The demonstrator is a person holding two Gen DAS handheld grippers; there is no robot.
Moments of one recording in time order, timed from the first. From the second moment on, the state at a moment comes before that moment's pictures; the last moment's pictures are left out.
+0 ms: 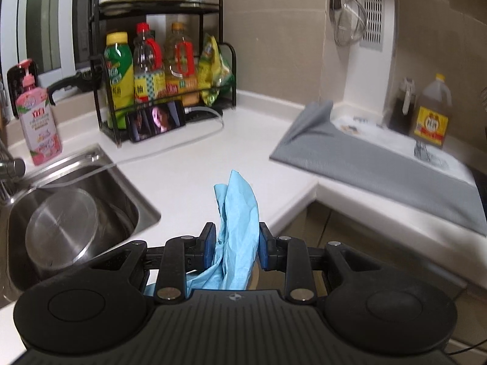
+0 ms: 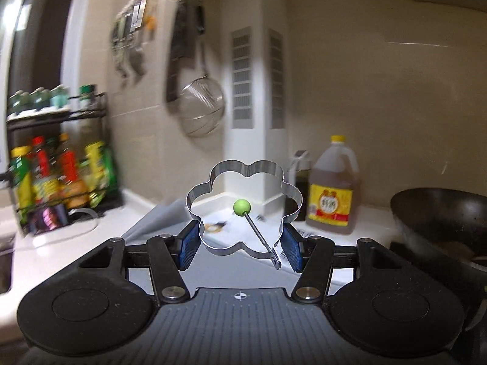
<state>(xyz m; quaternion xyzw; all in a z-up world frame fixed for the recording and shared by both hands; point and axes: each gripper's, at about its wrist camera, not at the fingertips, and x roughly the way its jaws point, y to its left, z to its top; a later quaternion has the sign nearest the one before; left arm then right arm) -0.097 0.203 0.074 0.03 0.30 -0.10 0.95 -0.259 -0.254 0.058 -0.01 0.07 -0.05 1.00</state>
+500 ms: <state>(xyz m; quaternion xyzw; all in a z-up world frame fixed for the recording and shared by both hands) -0.141 0.207 0.046 0.04 0.33 -0.12 0.94 -0.321 -0.193 -0.019 -0.01 0.18 0.02 0.98</state>
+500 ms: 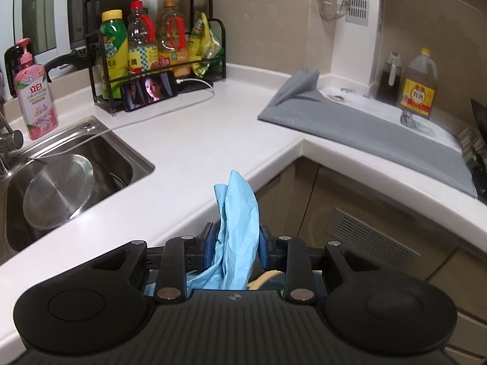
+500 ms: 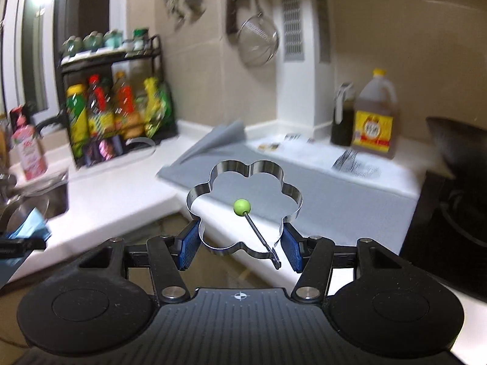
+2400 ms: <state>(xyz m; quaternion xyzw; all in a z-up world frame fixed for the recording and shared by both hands) -0.113 0.139 -0.067 0.09 0.47 -0.17 0.86 -0.280 -0.151 -0.125 -0.05 0.35 0.08 0.93</state>
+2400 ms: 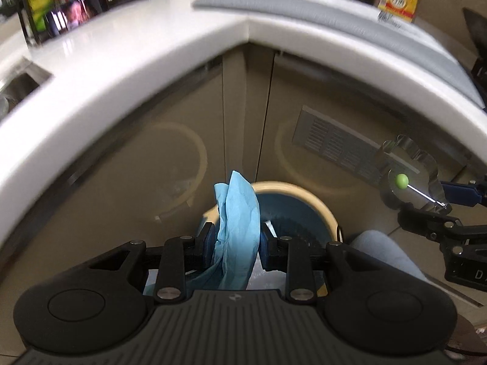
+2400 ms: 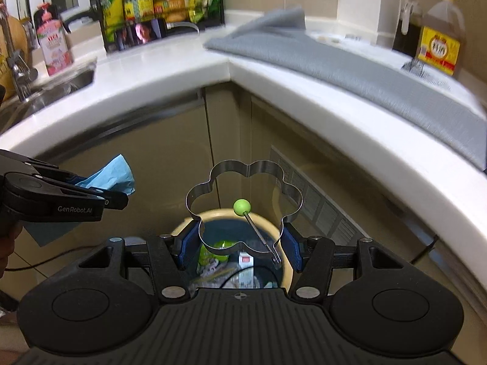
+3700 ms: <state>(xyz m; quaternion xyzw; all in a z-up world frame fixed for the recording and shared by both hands) -0.039 0.109 -0.224 0.14 0.63 -0.18 0.74 -0.146 -0.163 -0.237 0.00 0.52 0.08 0.85</state>
